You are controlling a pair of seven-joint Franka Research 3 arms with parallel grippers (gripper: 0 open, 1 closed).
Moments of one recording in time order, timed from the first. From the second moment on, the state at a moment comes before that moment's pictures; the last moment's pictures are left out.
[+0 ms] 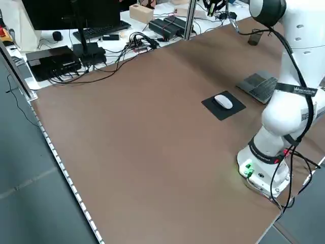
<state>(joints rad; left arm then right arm) -0.17 0.46 -0.41 -1.34 0.15 2.03 0.36 -0.03 0.07 -0.09 -1.56 -0.03 1.79 -0.01</state>
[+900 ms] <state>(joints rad) -0.51 0.48 -0.25 -1.26 0.15 2.05 0.39 -0.02 0.08 -0.10 -1.56 -0.03 1.79 0.00</state>
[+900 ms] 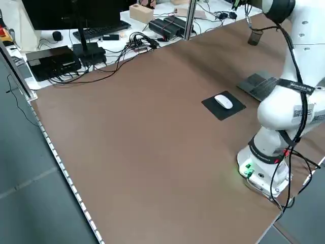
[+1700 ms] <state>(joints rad) -0.59 0.49 -0.20 -1.21 0.15 2.06 0.39 0.02 0.10 -0.09 -1.55 -0.03 1.79 -0.01</state>
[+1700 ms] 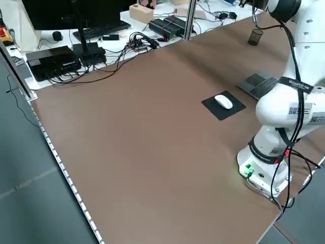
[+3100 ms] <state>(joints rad) -0.61 0.49 -0.20 -1.21 0.15 2.06 0.39 0.57 0.30 -0.07 -1.40 0.20 2.04 1.33</state>
